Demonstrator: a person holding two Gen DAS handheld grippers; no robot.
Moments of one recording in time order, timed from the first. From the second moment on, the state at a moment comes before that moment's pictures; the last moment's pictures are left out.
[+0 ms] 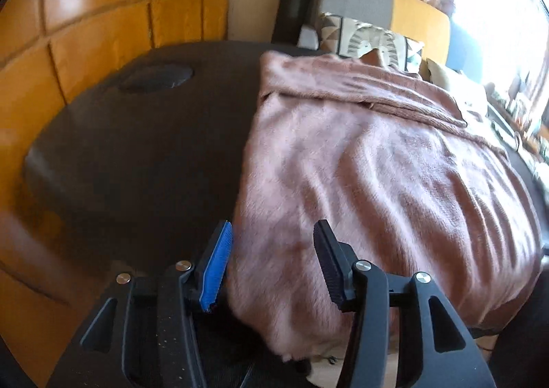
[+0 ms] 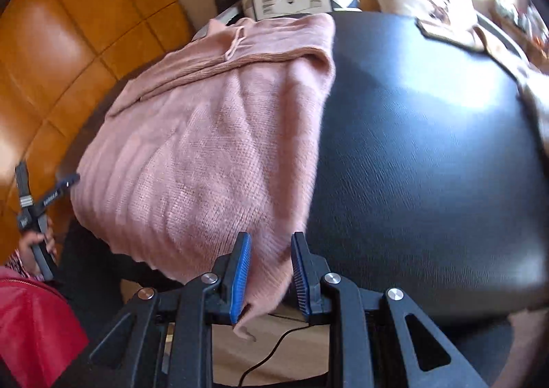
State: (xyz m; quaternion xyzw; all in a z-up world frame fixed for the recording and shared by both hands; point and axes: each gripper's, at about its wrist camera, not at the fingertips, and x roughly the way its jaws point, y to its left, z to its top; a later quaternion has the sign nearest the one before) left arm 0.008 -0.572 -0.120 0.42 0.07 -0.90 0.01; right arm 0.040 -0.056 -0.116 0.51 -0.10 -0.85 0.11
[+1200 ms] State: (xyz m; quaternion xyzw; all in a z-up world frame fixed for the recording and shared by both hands) left arm -0.004 -0.526 -0.198 0.58 0.00 -0.80 -0.12; right arm 0.046 -0.079 -0.193 0.59 -0.20 -0.76 0.18
